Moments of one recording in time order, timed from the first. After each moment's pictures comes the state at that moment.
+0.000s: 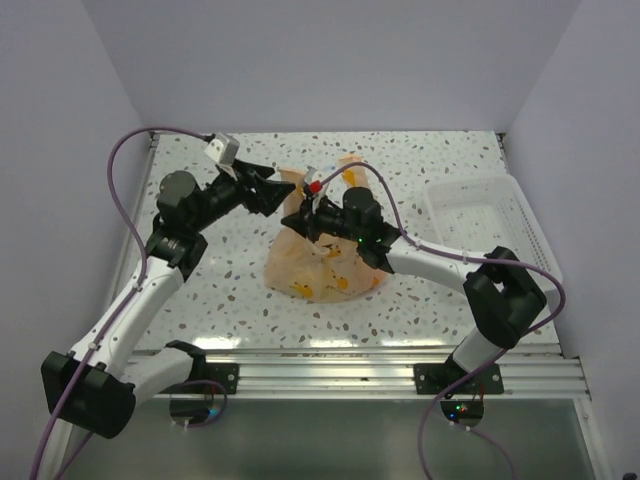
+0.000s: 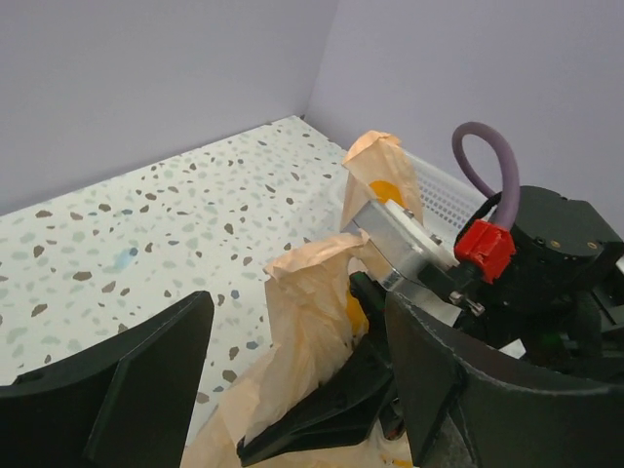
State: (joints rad) left arm -0.32 1.07 0.94 0.21 0.53 -0.33; right arm 0.77 1.63 1.02 0.50 -0.39 0.08
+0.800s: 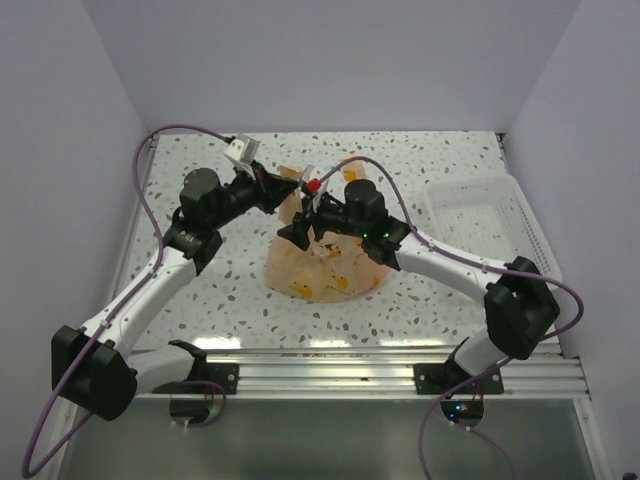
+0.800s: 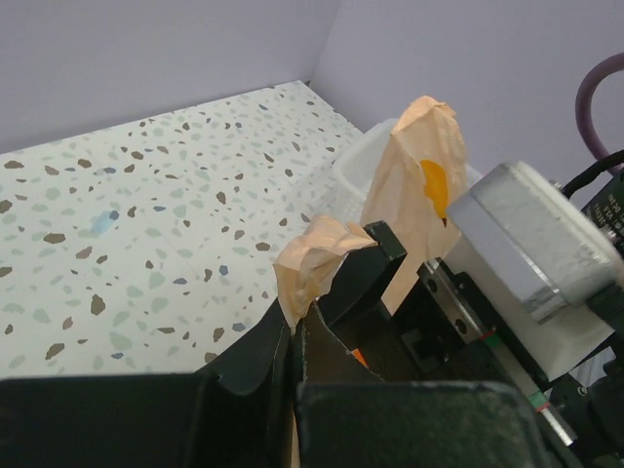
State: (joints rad) left arm -0.40 1.17 0.94 0.21 0.43 -0.36; right arm 0.78 1.56 1.08 0.30 -0.39 0.00
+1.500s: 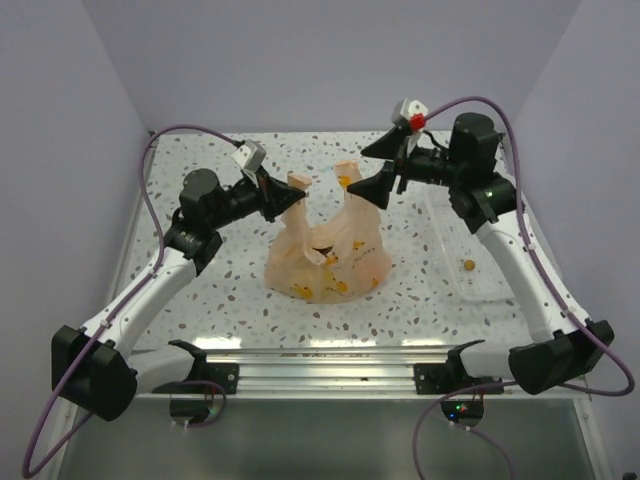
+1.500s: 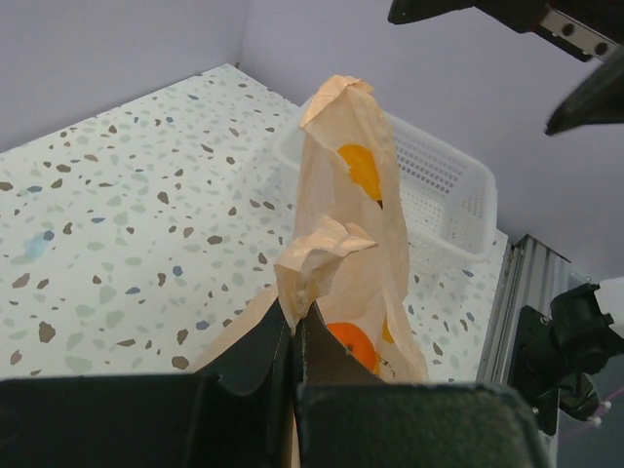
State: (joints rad) left arm -0.39 1.17 0.93 0.22 0.60 -0.30; right arm 0.39 1.32 1.46 -0.29 -0.84 -0.12
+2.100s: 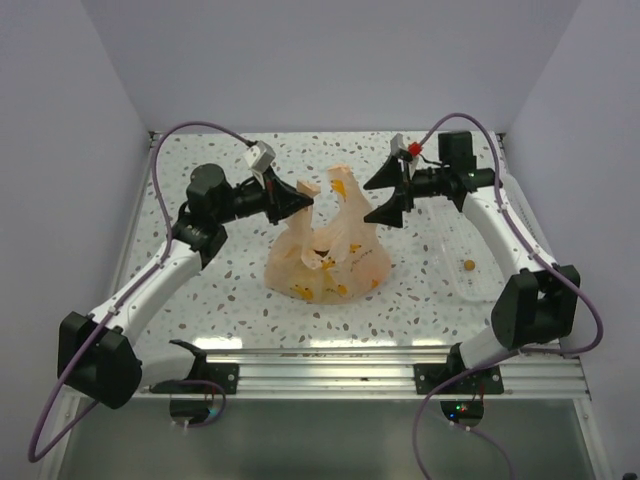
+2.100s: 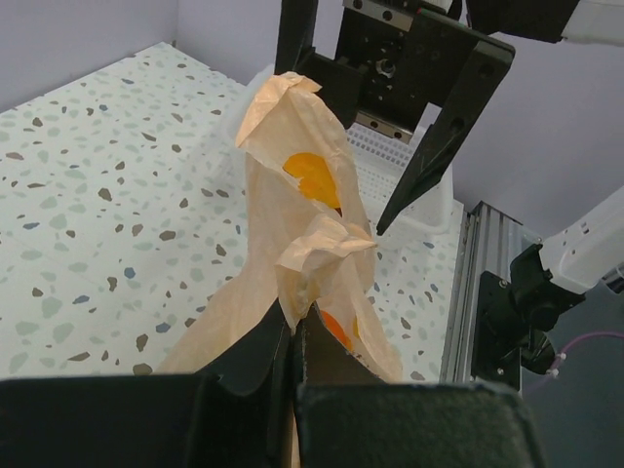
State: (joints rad) left arm -0.39 1.23 0.95 0.25 0.76 -0.31; right arm 0.17 1.53 1.37 -0.58 -1.28 -0.62
